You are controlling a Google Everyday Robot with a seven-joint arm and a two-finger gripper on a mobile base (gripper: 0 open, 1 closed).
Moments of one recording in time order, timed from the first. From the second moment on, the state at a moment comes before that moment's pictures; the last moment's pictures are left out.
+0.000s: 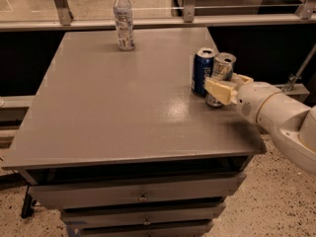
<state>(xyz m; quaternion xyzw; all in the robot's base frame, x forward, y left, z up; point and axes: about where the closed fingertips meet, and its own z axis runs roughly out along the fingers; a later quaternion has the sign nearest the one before) 0.581 -0.170 0.884 -0.17 0.73 0.19 0.63</state>
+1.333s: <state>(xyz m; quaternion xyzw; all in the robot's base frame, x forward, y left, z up) 0.568 -0.181 0.878 -0.20 0.74 0.19 0.61</state>
